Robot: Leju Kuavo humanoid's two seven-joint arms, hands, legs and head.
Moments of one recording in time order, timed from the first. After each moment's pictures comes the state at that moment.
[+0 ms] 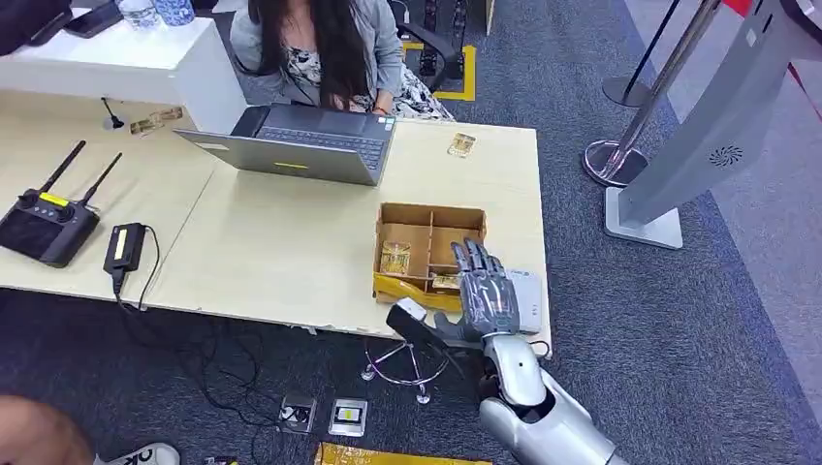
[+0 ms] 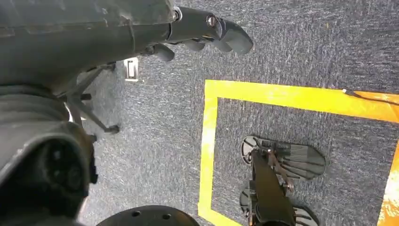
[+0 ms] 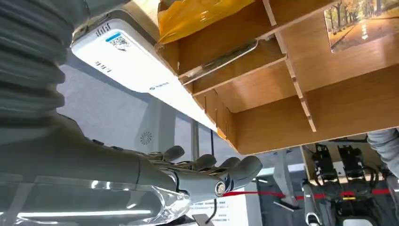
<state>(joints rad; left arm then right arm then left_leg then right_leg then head) -0.17 0.11 -1.01 -0.22 0.93 0.22 0.06 -0.44 -0.08 0.97 -1.27 0.93 -0.34 0.40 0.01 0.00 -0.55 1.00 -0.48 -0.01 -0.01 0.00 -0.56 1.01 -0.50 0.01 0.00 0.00</state>
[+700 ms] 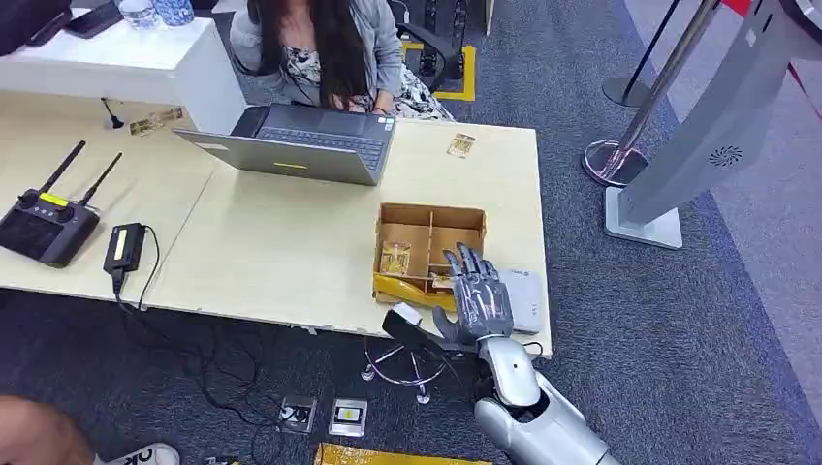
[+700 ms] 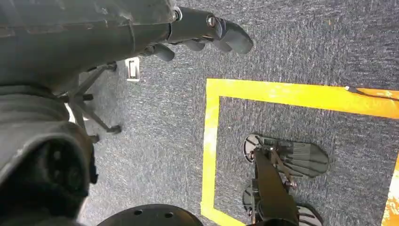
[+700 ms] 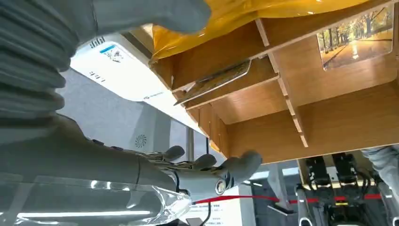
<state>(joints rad) -0.17 0.11 -1.01 -0.22 0.92 0.21 0.07 -0.44 -0.05 0.97 -1.21 0.93 -0.36 0.36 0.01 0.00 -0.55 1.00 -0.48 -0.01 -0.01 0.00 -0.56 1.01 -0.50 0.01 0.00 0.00</state>
